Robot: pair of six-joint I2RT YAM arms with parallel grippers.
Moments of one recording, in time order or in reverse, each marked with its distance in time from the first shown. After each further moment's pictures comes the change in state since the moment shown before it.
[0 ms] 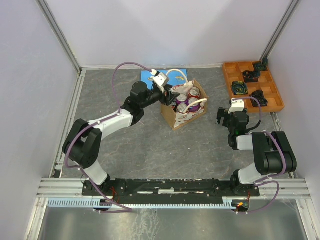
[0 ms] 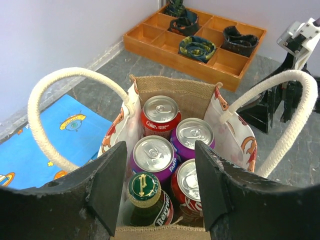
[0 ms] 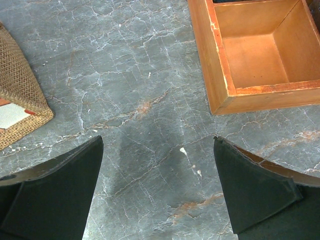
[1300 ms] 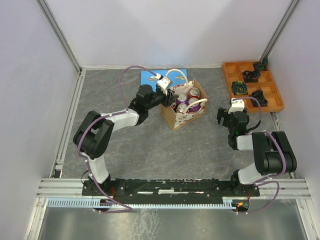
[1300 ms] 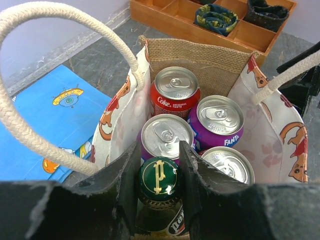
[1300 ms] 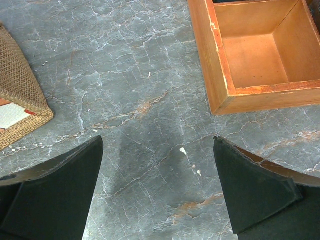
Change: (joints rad) left arm 0.001 0.163 0.004 0.097 -0.032 -0.001; right arm 0.000 0.000 0.000 0.000 0.000 0.000
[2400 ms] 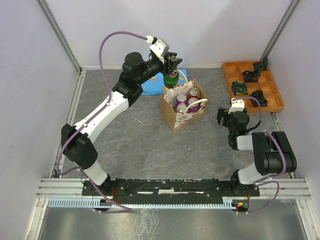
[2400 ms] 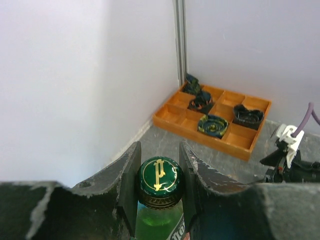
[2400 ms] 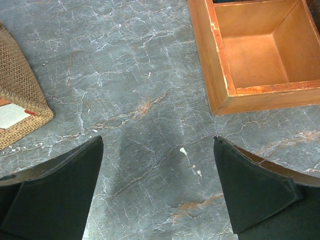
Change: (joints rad) left arm -0.003 -0.159 0.494 -0.396 0.002 0.050; right arm 0.000 0.000 0.000 0.000 0.000 0.000
